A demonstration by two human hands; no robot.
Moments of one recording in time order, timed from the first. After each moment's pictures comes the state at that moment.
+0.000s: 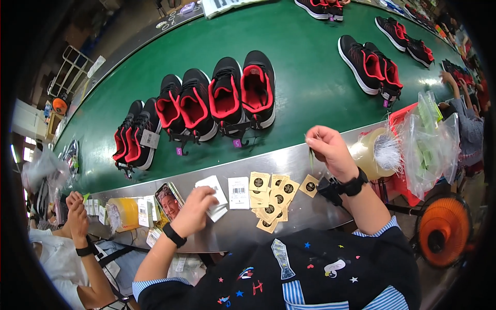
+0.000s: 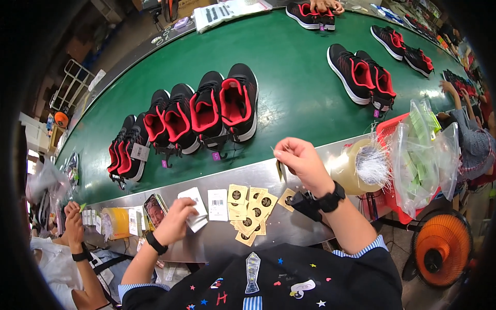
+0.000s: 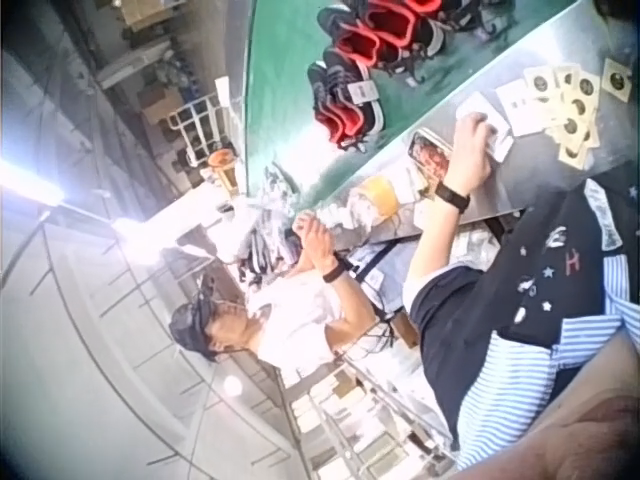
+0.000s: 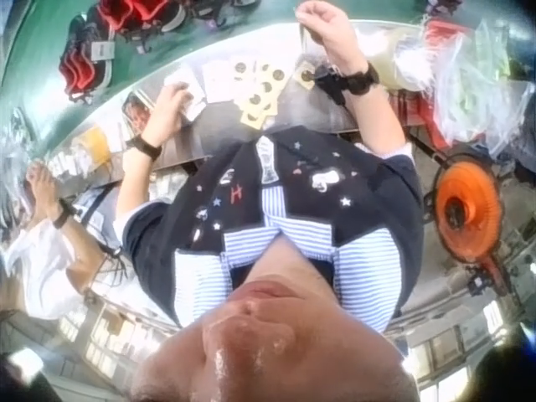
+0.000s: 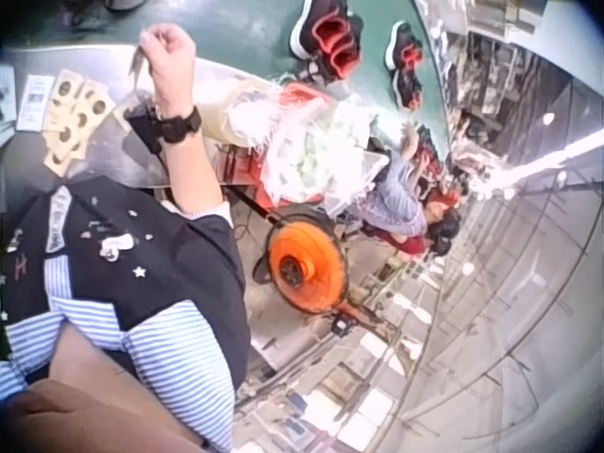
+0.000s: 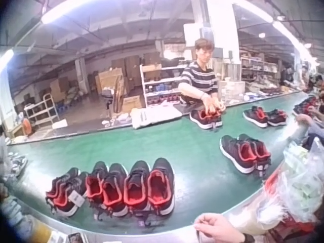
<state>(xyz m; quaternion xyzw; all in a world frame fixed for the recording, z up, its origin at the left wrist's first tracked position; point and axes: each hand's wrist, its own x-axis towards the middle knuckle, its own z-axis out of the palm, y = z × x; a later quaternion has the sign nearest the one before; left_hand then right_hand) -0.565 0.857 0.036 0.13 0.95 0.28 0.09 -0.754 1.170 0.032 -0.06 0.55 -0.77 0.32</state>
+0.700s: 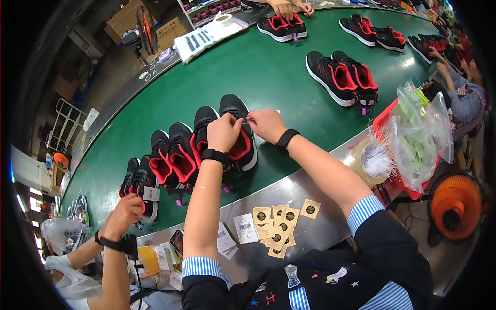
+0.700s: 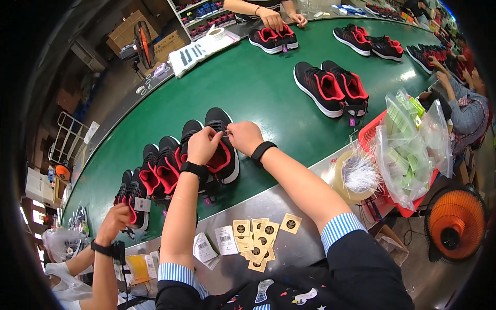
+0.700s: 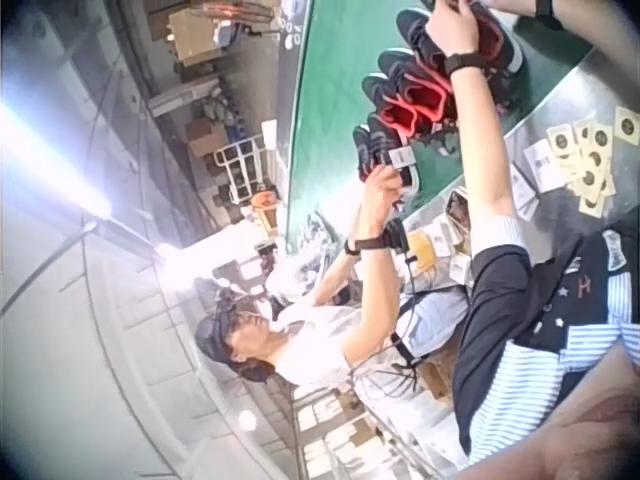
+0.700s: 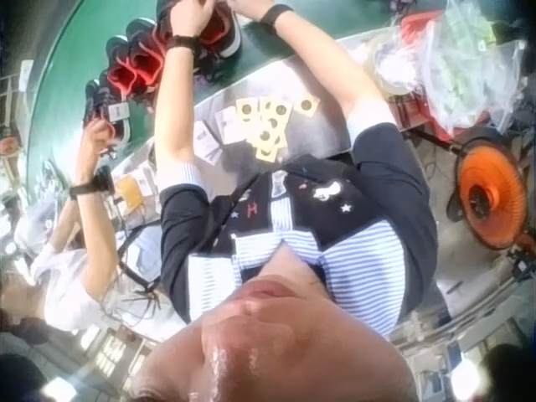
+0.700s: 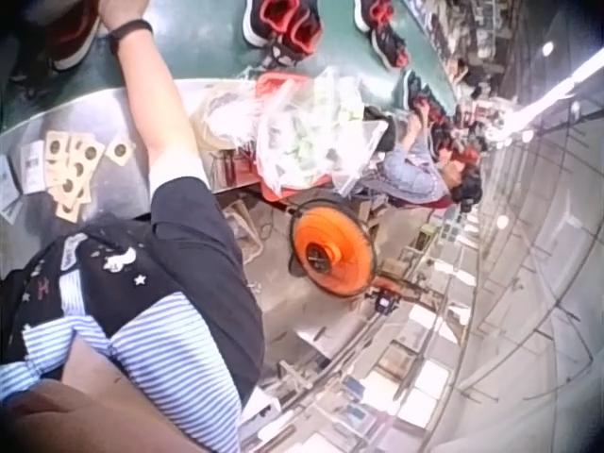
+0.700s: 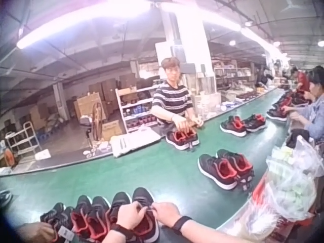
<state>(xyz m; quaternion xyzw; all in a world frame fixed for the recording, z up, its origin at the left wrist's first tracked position) -0.855 0.905 0.008 0.02 0.97 0.19 -0.13 -0.889 1.057 -0.025 -0.27 0.89 -0.35 -0.11</state>
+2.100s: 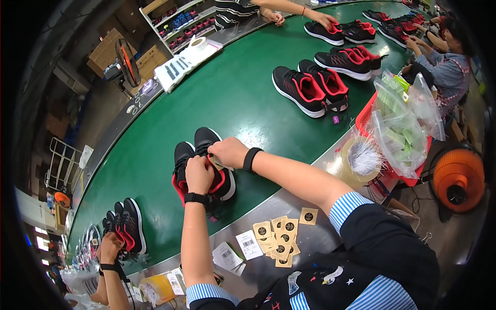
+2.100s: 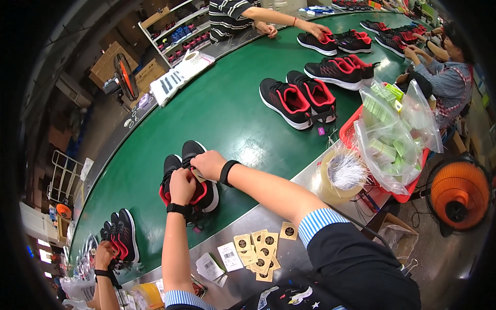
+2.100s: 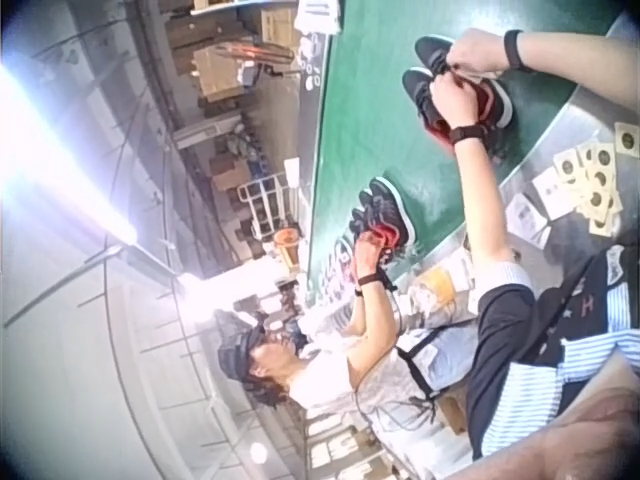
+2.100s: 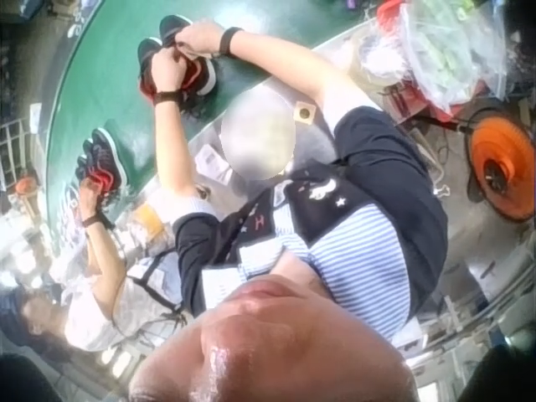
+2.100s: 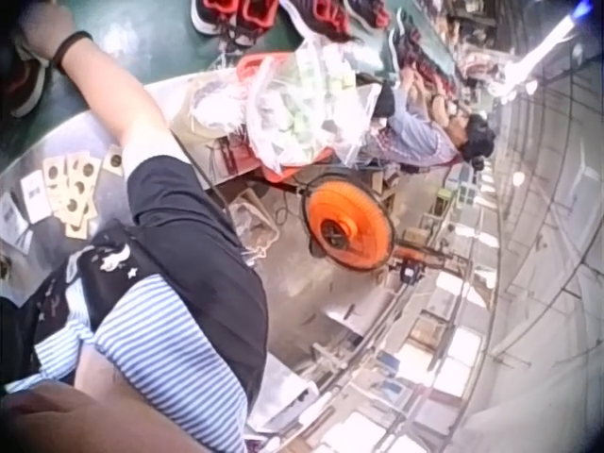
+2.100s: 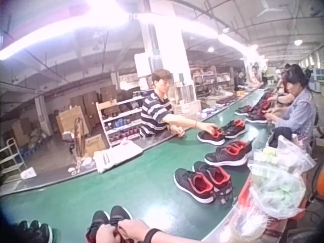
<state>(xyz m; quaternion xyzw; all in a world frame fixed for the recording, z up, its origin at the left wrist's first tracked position) -0.825 0.857 -0.006 0.10 0.97 0.13 -0.17 -0.887 1.006 -0.027 -0.42 0.85 -0.30 -0.12</state>
